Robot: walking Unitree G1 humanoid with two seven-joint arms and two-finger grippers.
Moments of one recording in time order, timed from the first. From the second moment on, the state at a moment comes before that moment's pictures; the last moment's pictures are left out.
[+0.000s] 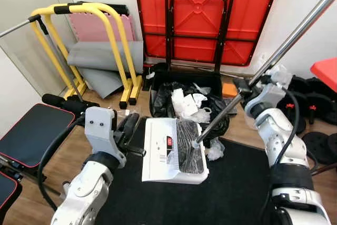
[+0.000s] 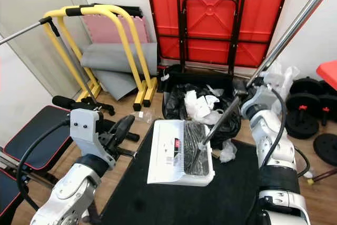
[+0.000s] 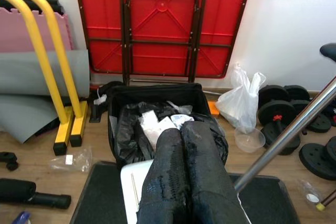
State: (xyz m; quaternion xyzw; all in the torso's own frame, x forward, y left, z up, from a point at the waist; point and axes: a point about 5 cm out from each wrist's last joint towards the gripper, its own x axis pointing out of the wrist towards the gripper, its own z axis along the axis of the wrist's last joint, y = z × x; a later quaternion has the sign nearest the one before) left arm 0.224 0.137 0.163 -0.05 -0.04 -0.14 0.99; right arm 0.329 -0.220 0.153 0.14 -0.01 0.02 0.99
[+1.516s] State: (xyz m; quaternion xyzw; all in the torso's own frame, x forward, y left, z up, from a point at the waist) left arm 0.220 0.135 0.161 -0.06 -0.05 -0.15 0.99; right arm 0.306 -0.198 0.157 0.17 -0.03 0.09 0.98
